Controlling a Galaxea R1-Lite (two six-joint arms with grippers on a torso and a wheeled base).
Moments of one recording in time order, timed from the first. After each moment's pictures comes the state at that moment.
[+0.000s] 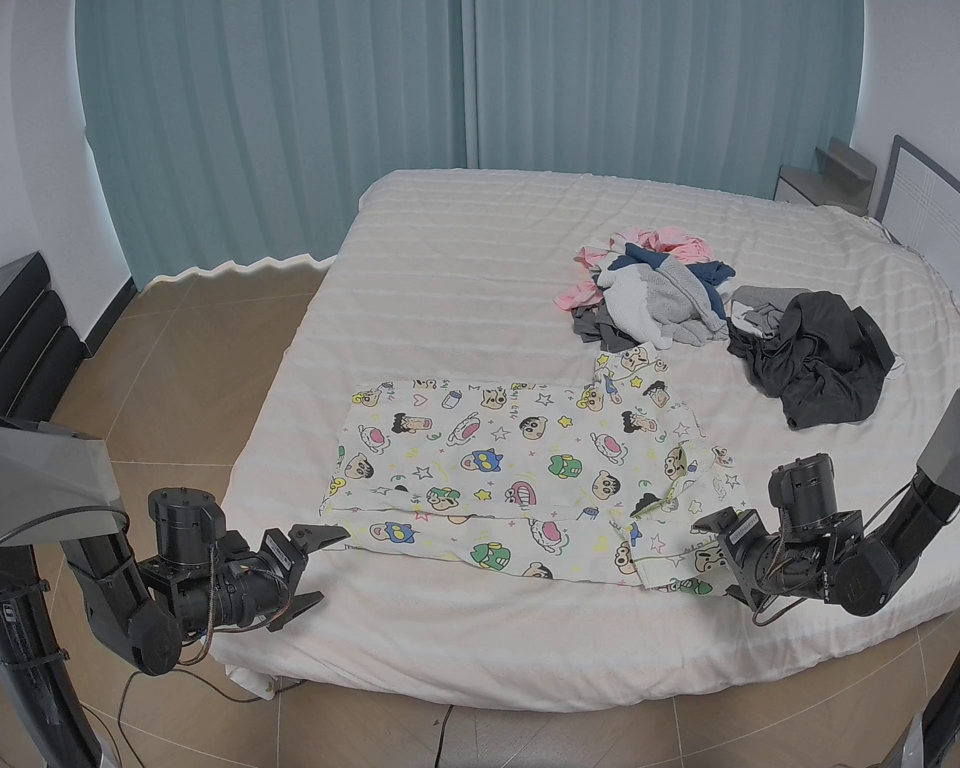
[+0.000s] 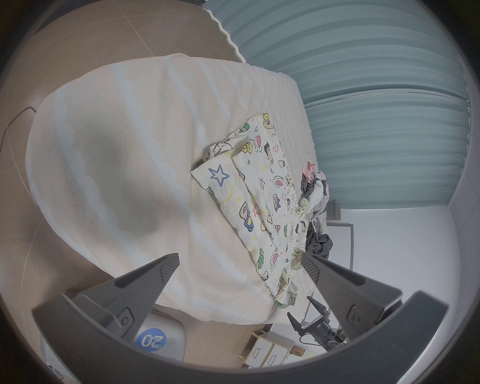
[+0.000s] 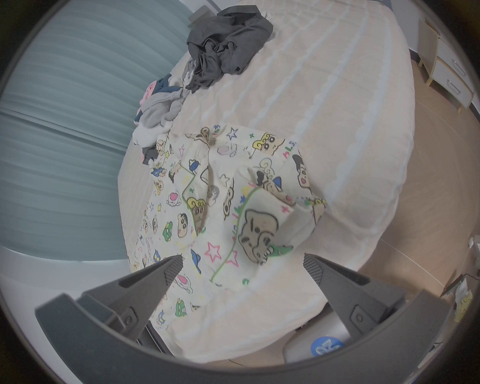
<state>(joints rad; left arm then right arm) -0.18 2.10 -0.33 -1.23 -0.38 -1.14 0.31 1.96 -0.50 -0.70 -0.11 1.24</state>
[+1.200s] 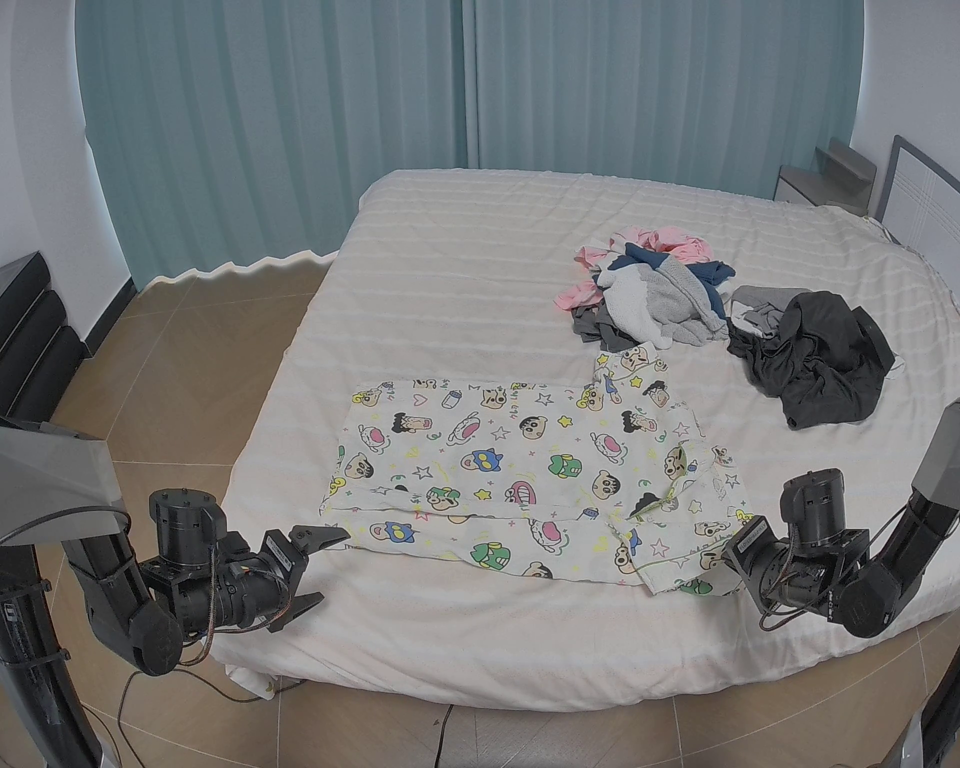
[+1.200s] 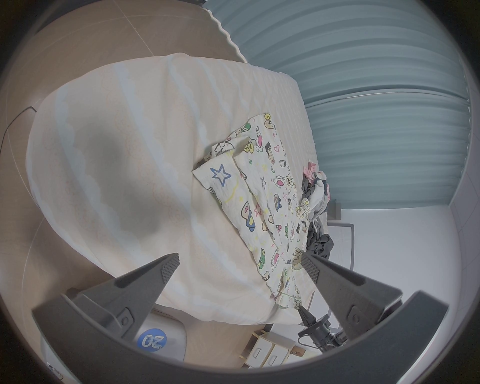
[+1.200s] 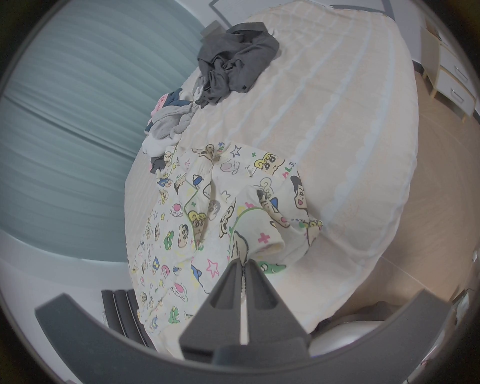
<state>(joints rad) -0.18 2.10 -0.33 -1.23 -0.38 -1.14 0.29 1.98 -0.40 -0.90 -0.17 1.17</state>
